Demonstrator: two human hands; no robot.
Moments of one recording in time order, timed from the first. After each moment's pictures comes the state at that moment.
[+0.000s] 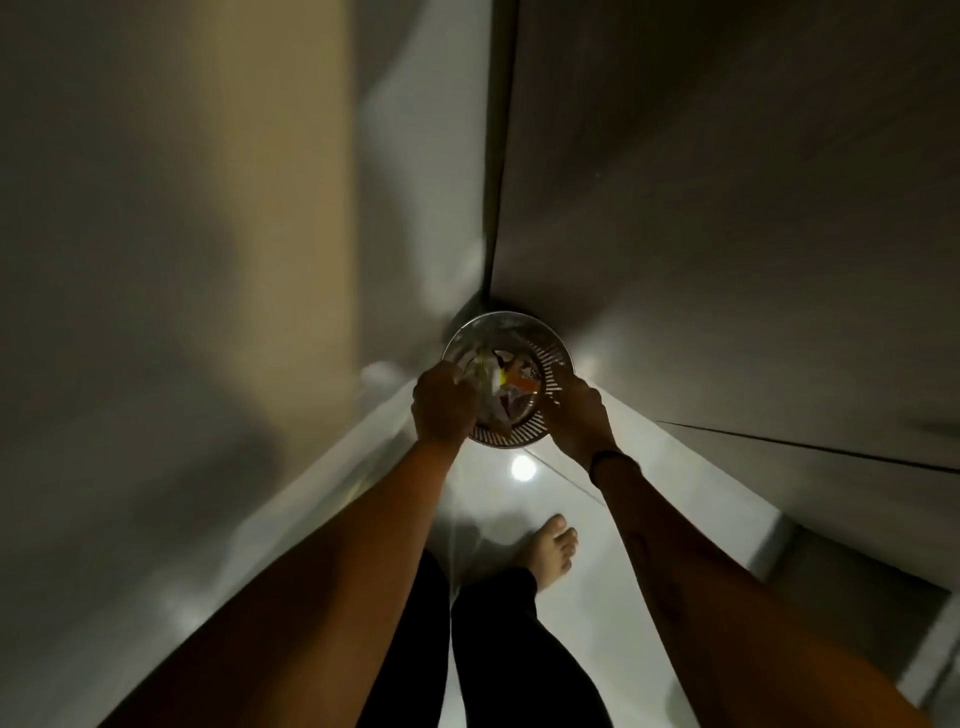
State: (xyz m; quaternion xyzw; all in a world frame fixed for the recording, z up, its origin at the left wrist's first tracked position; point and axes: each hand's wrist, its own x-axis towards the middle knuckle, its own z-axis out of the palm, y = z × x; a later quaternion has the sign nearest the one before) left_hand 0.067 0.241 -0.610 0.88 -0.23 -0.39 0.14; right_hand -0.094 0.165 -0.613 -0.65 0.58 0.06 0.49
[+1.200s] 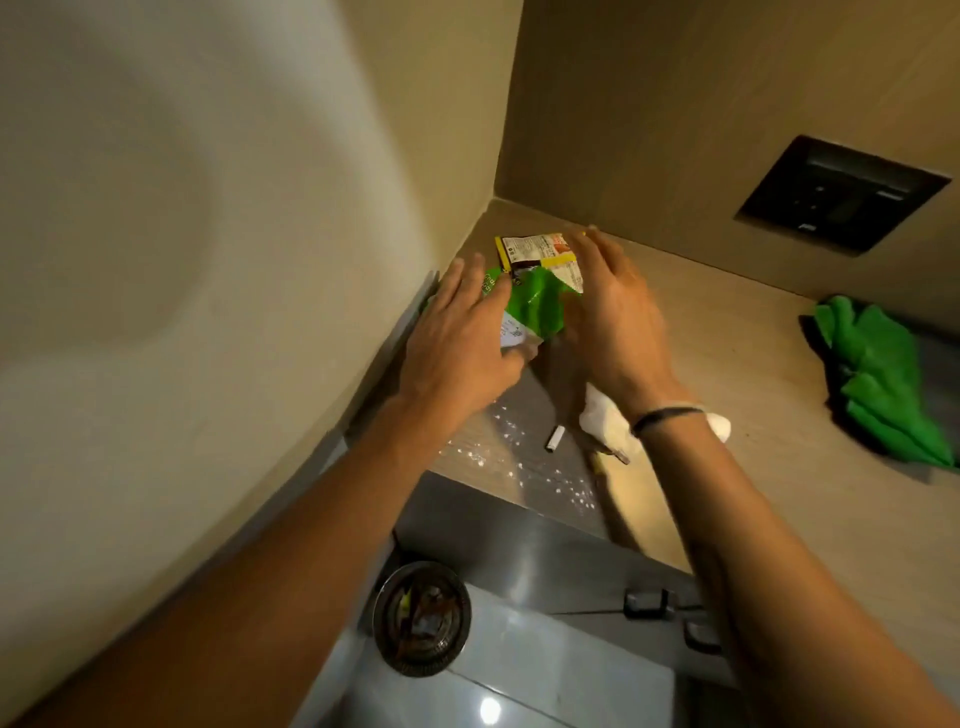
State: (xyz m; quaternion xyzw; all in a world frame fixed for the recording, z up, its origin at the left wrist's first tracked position) left_hand 0.072 -0.012 -0.079 0.72 -0.66 -0.10 0.19; right_hand -0.091 -0.065 -0.053 -0.82 0.53 -0.21 0.08
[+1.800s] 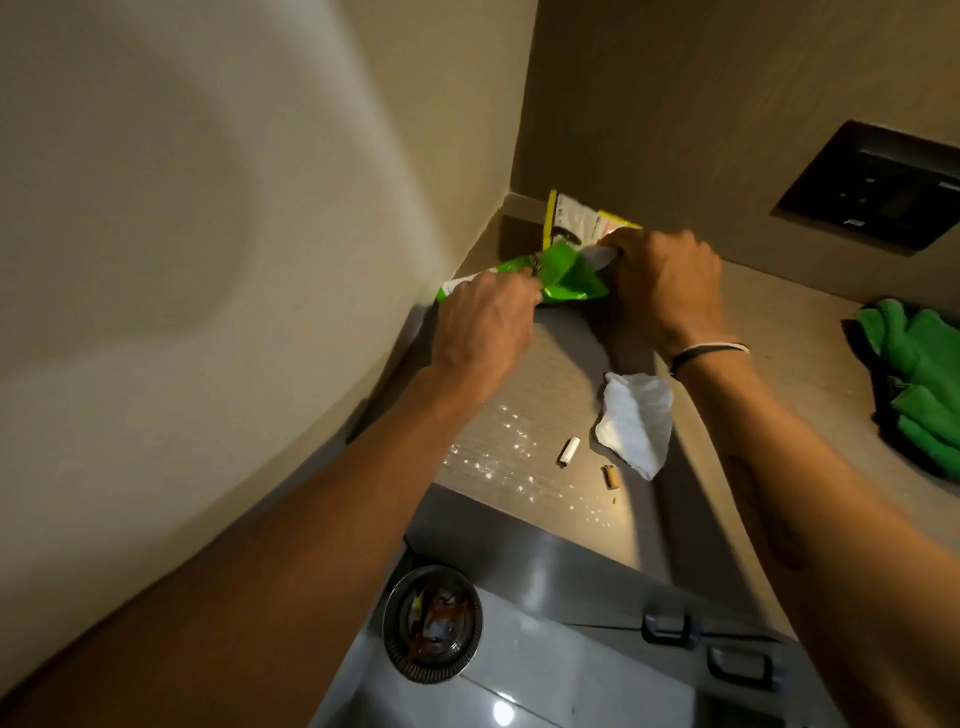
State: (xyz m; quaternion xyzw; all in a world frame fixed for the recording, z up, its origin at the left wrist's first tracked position) left_hand 0.062 -0.037 -0.073 0.73 -0.66 -0.02 0.19; right_hand -0.104 -0.130 -0.054 -0.82 0.55 -0.15 -0.07
